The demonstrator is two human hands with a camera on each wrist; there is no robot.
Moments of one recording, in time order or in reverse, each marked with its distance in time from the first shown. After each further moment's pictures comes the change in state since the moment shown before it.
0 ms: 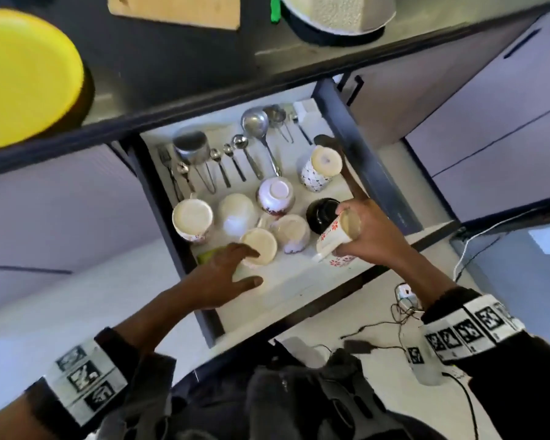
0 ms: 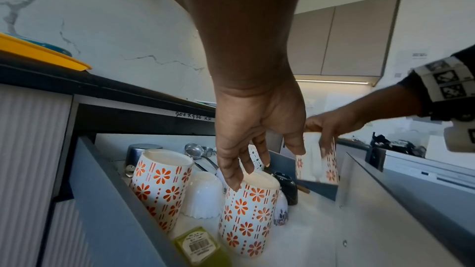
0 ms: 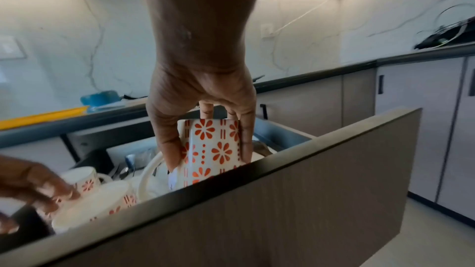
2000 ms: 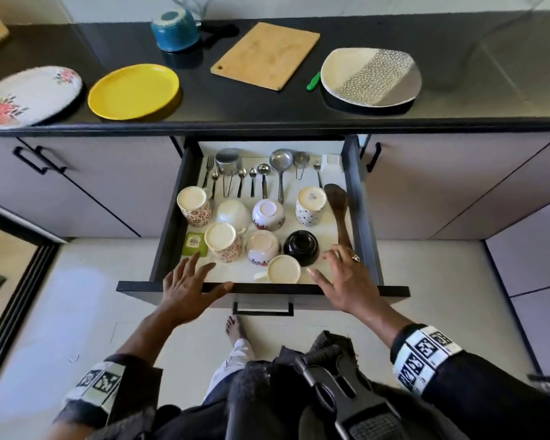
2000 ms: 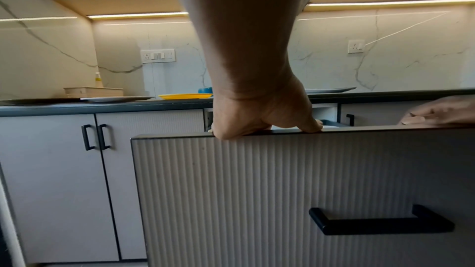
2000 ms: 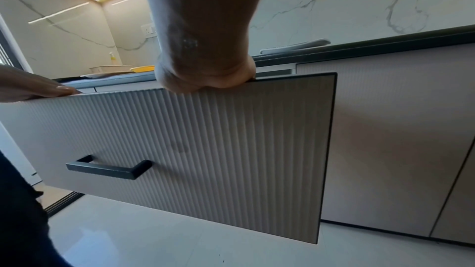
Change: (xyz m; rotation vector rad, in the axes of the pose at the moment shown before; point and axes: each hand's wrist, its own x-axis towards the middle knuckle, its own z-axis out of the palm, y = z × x) left_hand -0.003 0.109 0.166 0.226 0.555 -0.704; right_hand 0.030 0.168 -0.015 -0.242 0.123 -0.758
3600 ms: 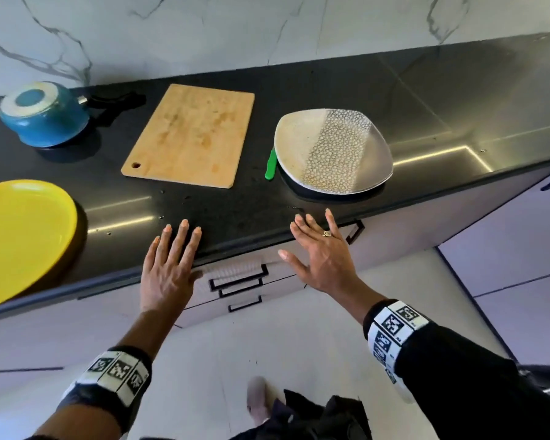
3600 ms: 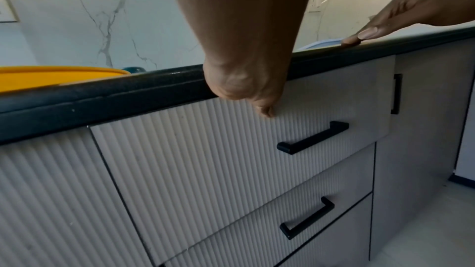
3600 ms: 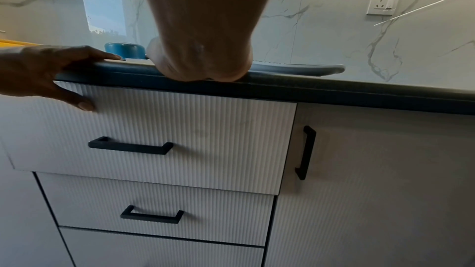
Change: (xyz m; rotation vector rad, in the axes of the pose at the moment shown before) left_hand 0.360 0.049 -0.160 0.332 0.512 0.519; right_hand 0.317 0.038 -0.055 -0.250 0.277 0.077
